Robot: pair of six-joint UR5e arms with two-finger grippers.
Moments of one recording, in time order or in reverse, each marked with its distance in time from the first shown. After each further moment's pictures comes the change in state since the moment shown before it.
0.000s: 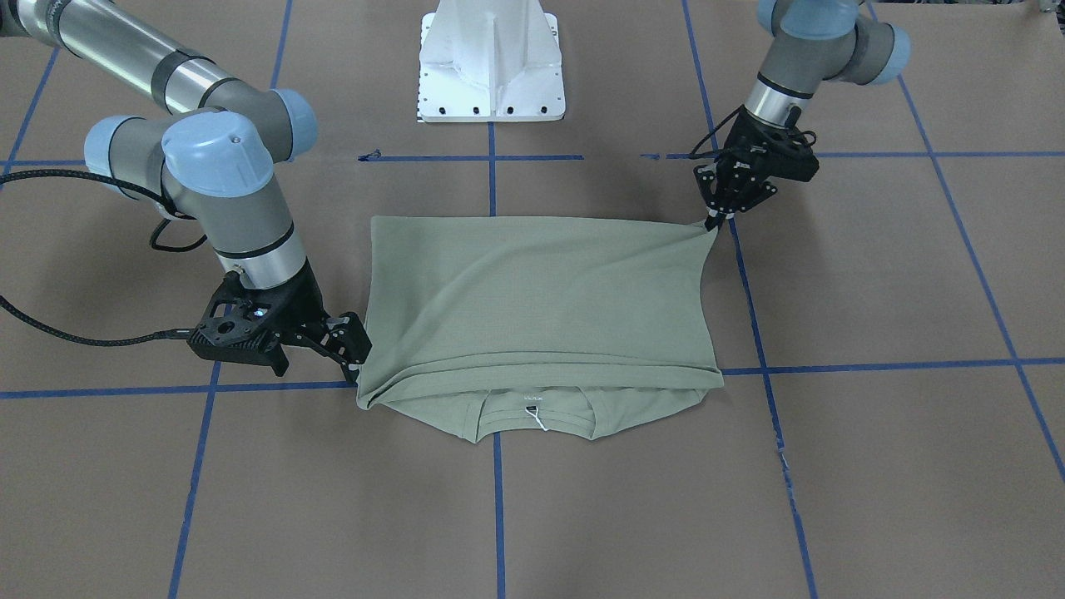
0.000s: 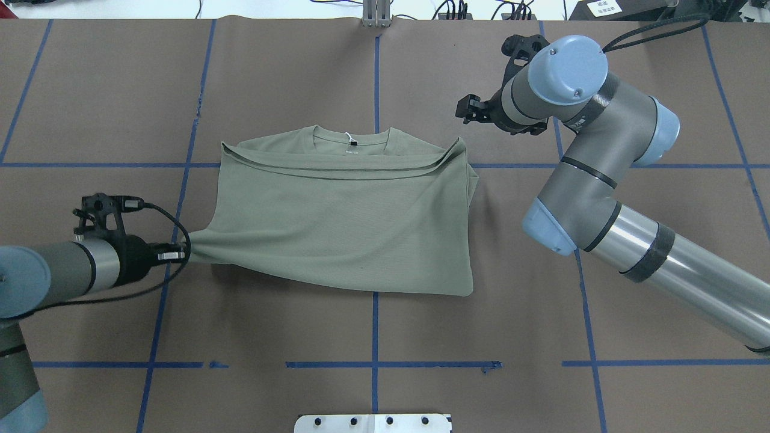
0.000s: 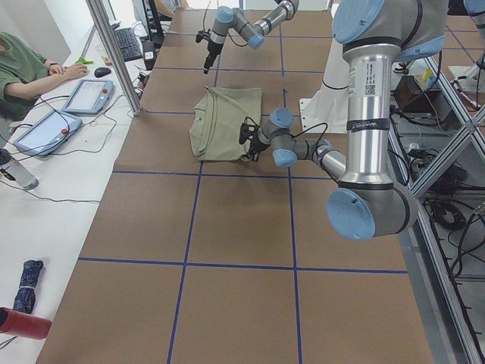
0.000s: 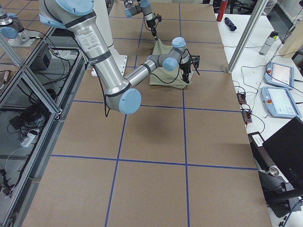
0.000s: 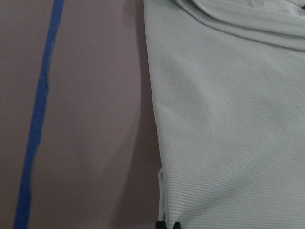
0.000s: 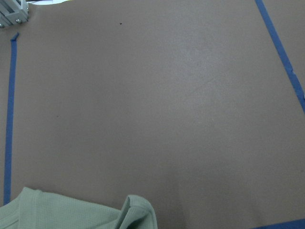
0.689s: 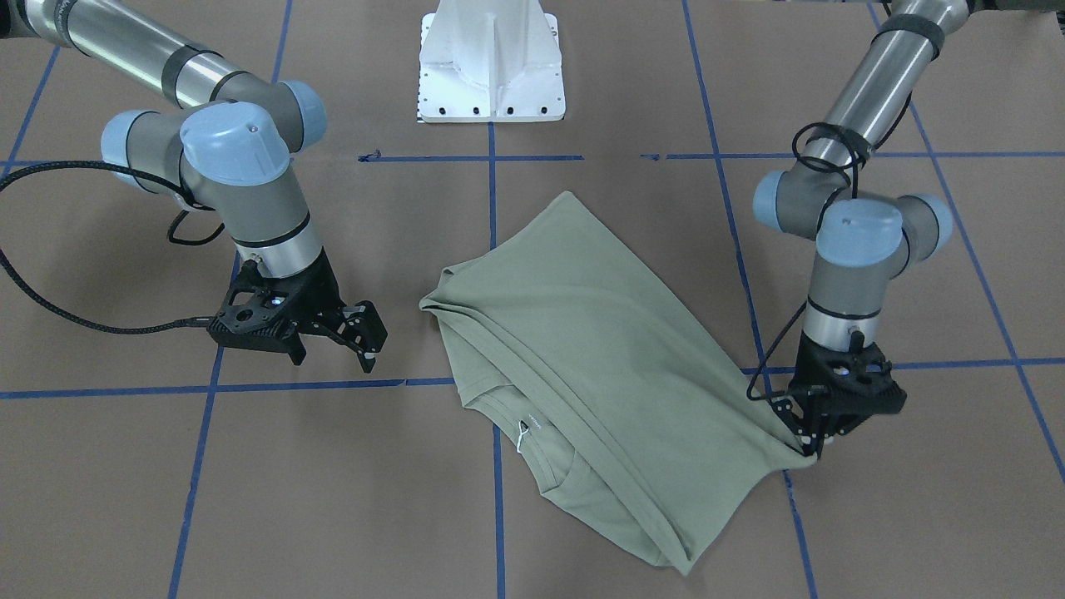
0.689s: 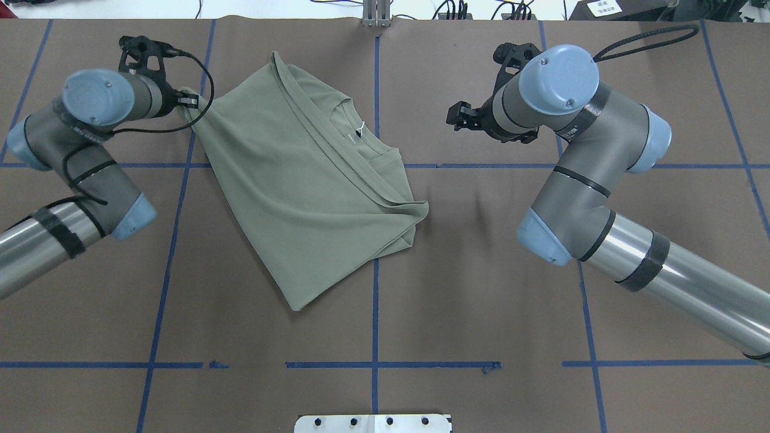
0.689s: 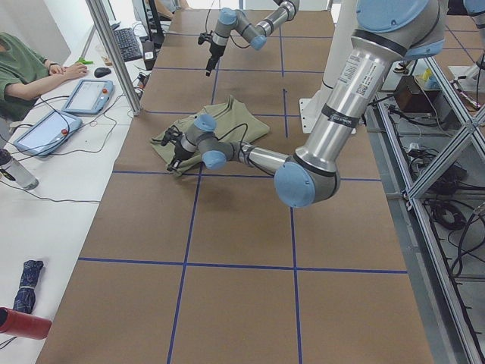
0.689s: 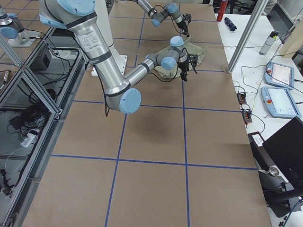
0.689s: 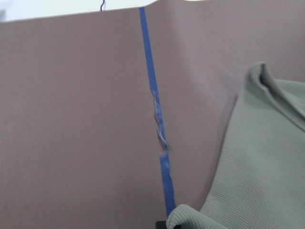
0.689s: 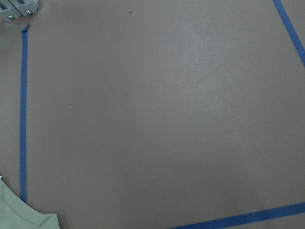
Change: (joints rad) left arm -0.370 -0.610 0.791 -0.009 -0.001 0.404; right arm -0.026 0.002 0.021 0.000 -0.004 0.036
